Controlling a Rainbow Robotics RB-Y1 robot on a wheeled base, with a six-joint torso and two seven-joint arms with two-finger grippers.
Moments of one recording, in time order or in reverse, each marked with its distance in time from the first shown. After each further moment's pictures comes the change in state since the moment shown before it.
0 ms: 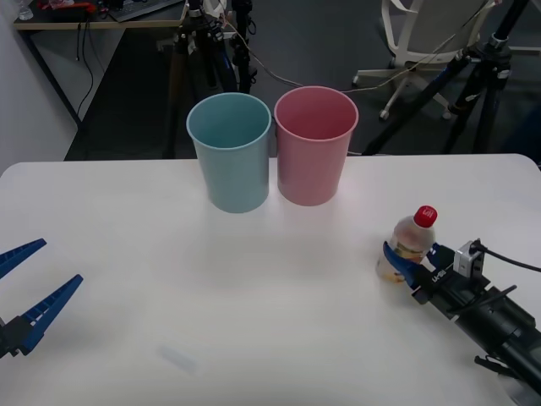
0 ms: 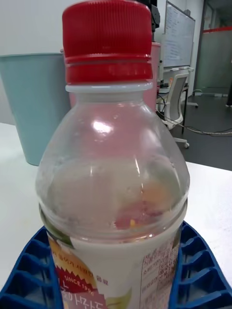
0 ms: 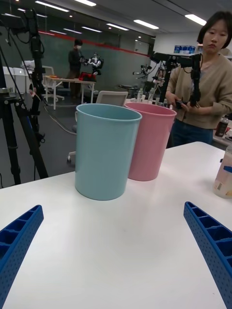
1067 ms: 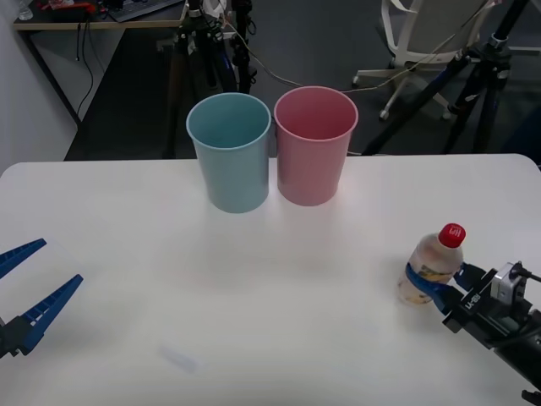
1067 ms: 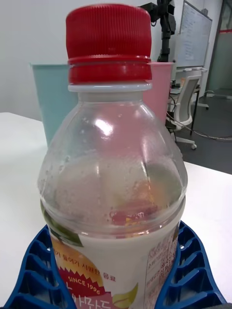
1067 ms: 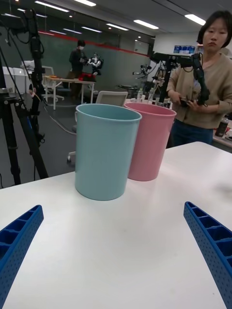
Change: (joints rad) right arm 0.242 -0.156 0.064 -0.323 -0.097 0.048 -0.048; left arm 0.000 0.000 0.000 0.000 0.000 0.000 0.000
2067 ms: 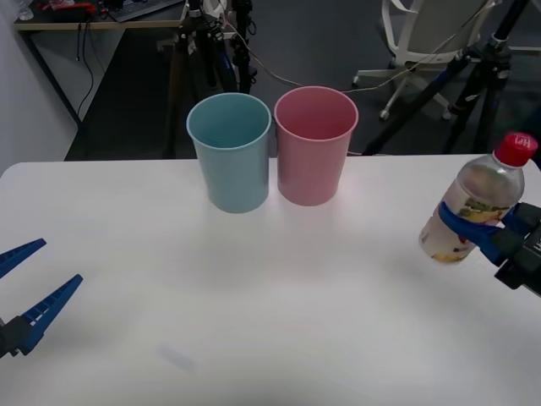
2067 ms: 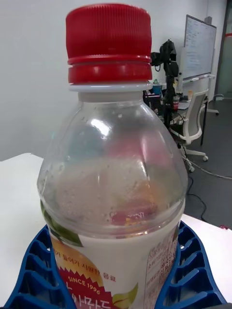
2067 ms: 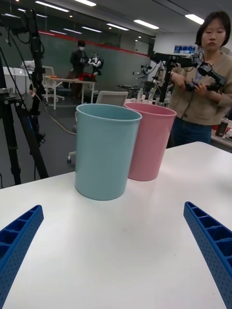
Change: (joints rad) right arm 0.227 -0.535 0.026 -0.667 -0.516 0.444 -0.084; left arm 0.000 0.000 0.000 0.000 0.000 0.000 0.000
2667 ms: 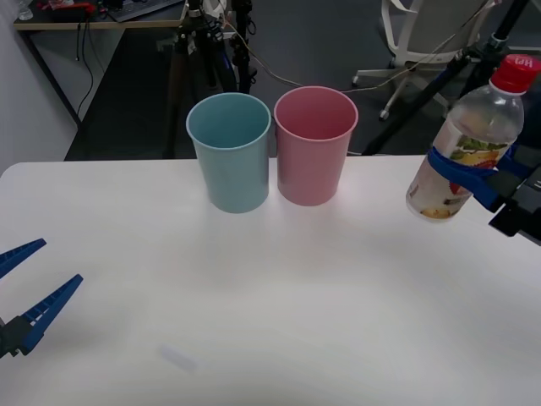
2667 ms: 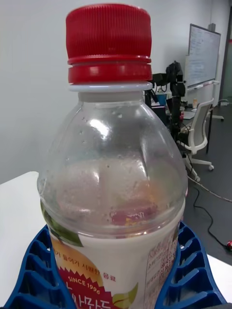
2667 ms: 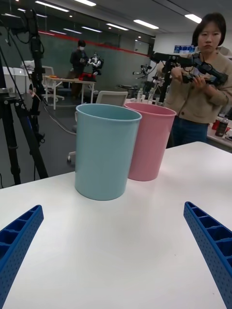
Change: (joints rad) right arm -0.102 -0.150 -0.027 -0.175 -0.146 0.218 -0.042; left arm 0.000 0.000 0.000 0.000 0.000 0.000 0.000
